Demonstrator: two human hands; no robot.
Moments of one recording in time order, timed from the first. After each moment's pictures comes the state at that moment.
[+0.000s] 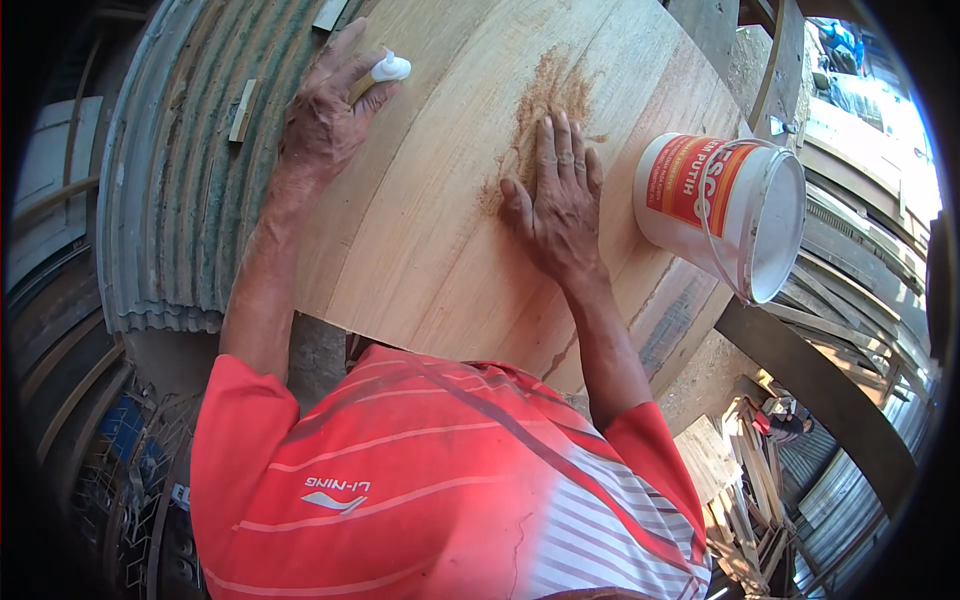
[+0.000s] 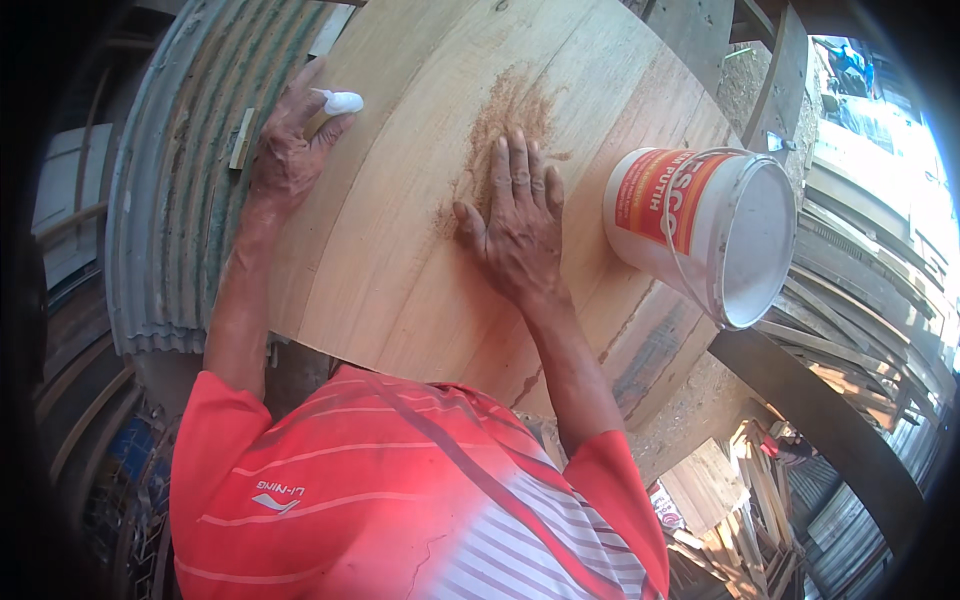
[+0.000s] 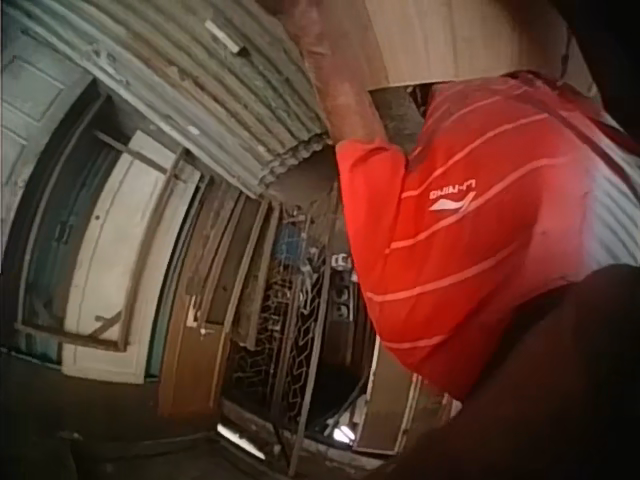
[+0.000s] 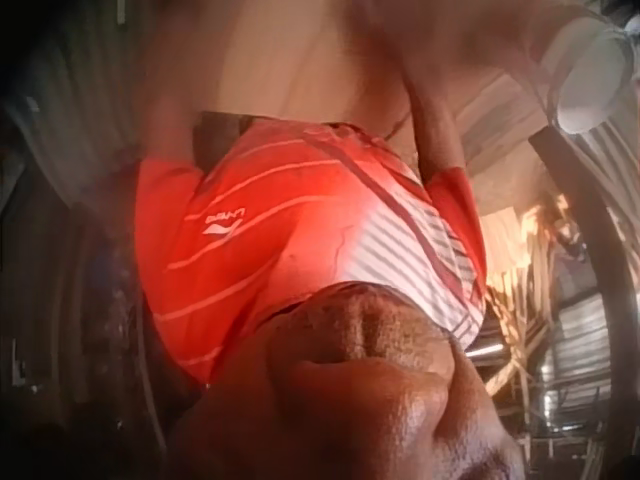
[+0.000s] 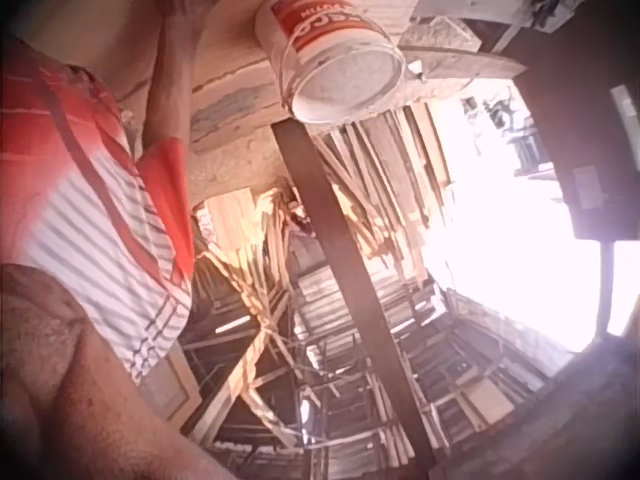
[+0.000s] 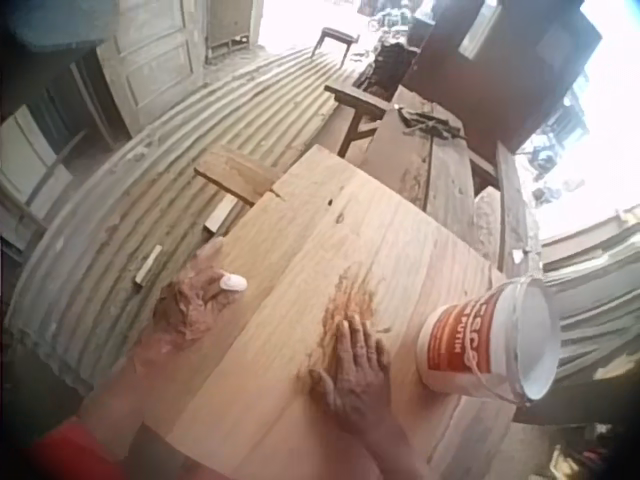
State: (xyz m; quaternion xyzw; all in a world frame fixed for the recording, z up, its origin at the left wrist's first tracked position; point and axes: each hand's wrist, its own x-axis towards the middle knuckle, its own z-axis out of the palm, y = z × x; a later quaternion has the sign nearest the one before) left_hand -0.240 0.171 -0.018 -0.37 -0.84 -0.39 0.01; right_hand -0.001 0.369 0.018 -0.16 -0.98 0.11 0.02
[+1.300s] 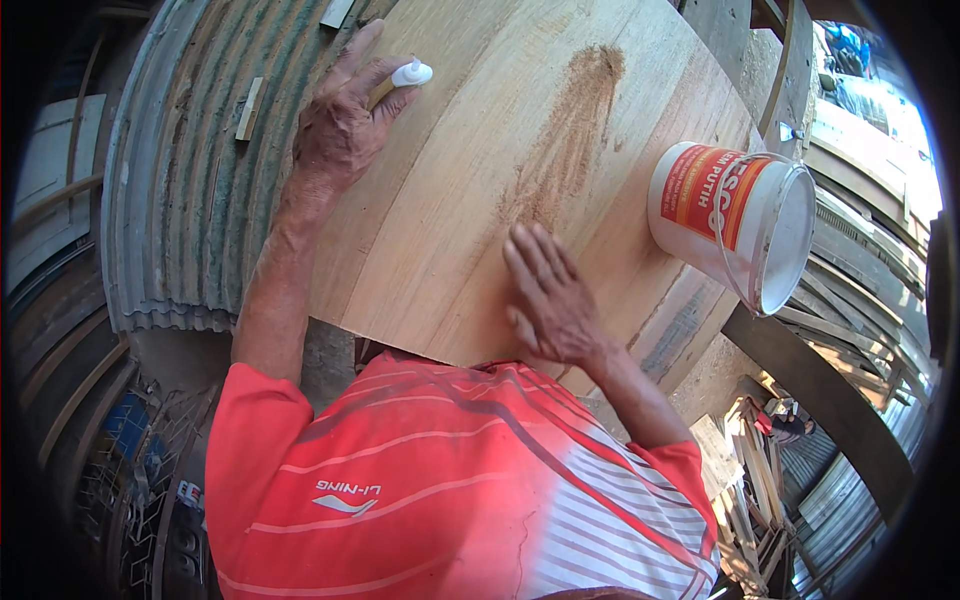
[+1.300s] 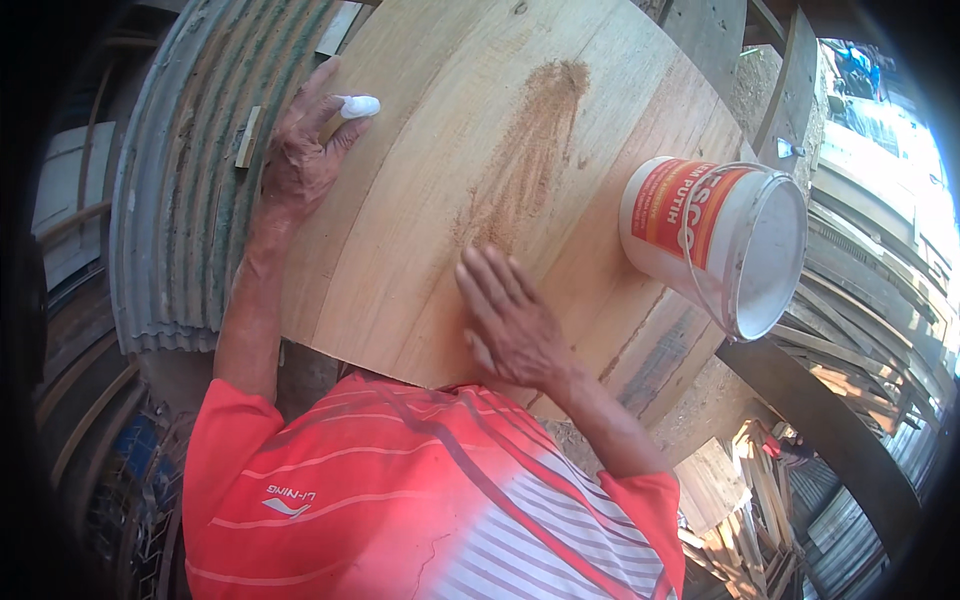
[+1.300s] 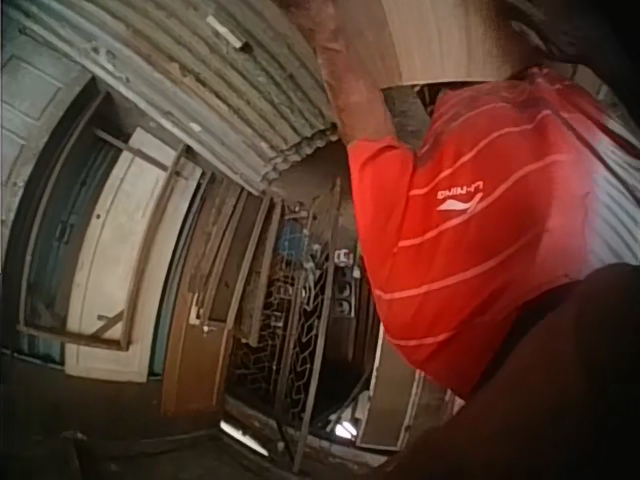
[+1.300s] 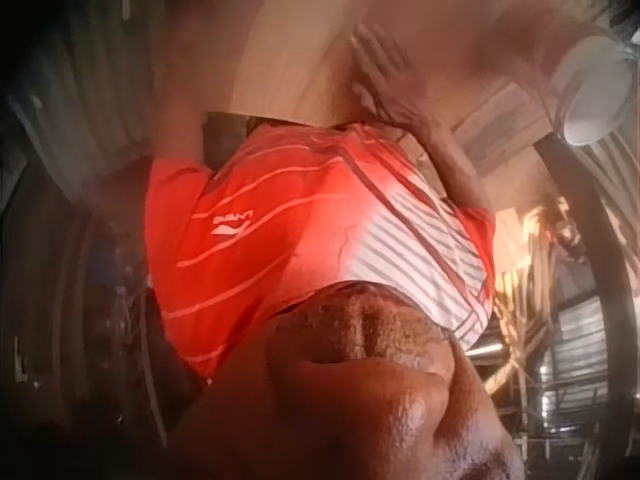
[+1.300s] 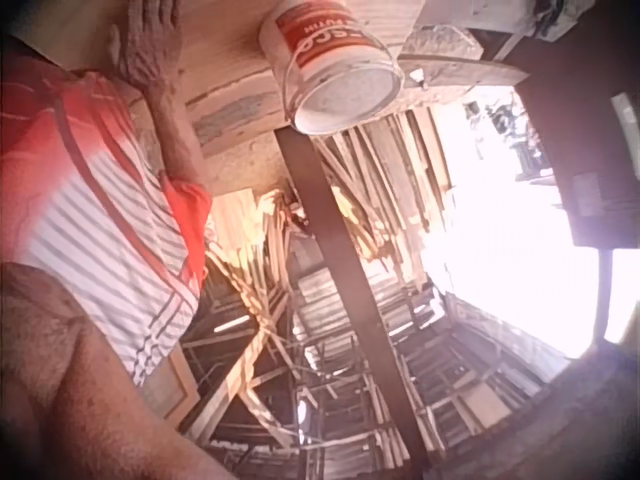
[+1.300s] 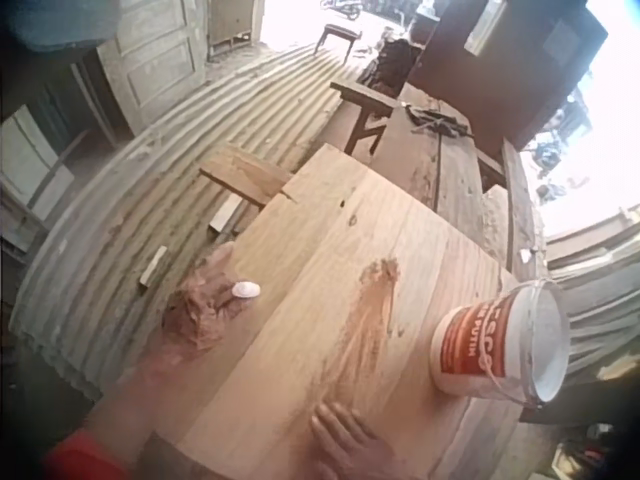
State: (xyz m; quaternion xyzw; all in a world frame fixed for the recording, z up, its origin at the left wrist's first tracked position) left_hand -0.241 0.172 -0.015 -0.38 -0.85 -0.38 0.00; right_hand 0.072 0.334 0.051 0.04 -0.97 0.22 -0.11
